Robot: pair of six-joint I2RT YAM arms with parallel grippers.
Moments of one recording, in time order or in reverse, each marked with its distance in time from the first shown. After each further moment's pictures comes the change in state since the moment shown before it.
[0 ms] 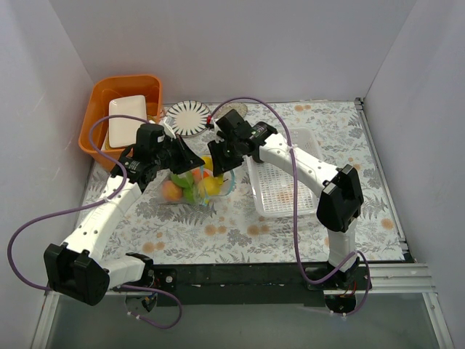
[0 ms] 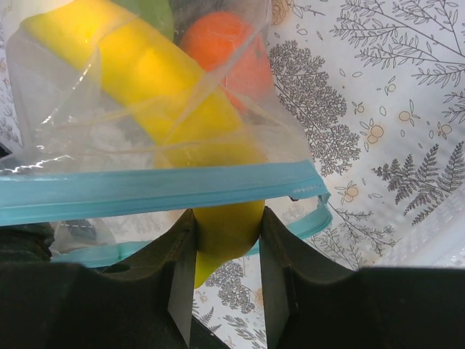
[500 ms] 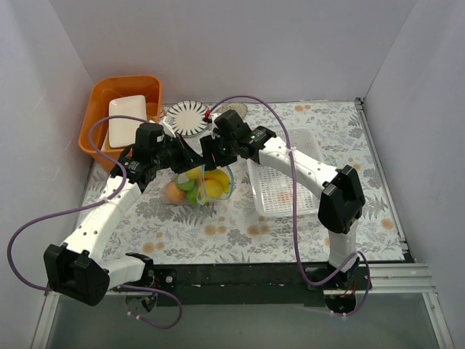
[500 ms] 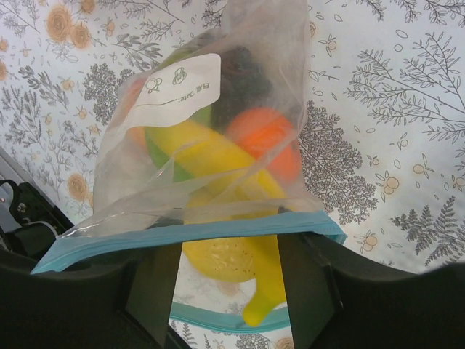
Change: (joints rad) left arm 0.002 -0.003 -0.002 0.022 0.034 -0.047; right arm 0.019 -0.016 -0.054 0.206 0.018 0.071
